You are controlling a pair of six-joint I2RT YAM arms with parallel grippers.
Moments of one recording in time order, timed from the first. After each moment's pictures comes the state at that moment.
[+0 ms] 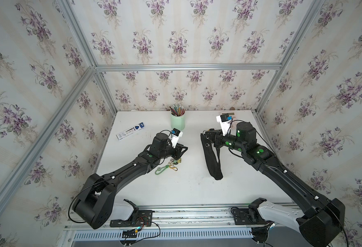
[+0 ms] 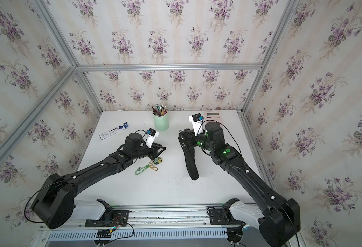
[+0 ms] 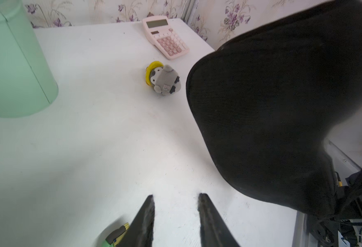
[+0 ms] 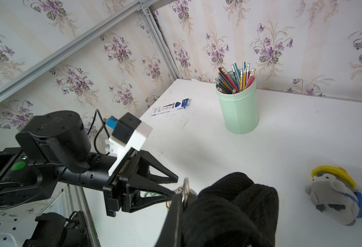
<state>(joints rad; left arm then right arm) -0.57 1.35 0.79 0.06 0.43 -0.20 0.51 1.14 0.99 -0.17 -0.40 0.29</state>
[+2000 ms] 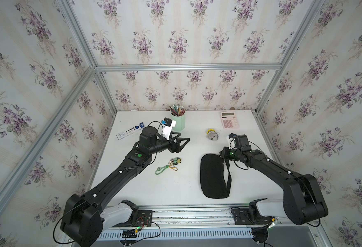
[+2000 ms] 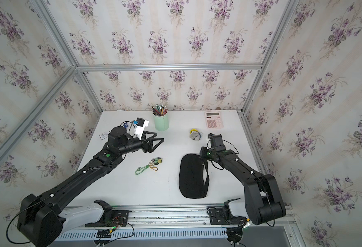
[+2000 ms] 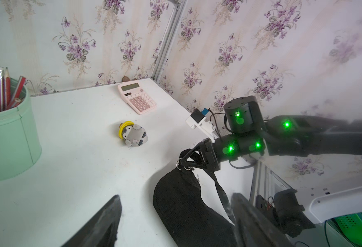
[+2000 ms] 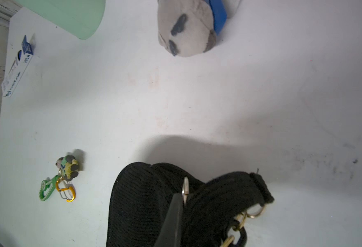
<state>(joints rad) -0.51 1.18 0.87 0.09 0.61 -0.33 0.26 1.36 0.70 -0.28 -0.26 0.41</state>
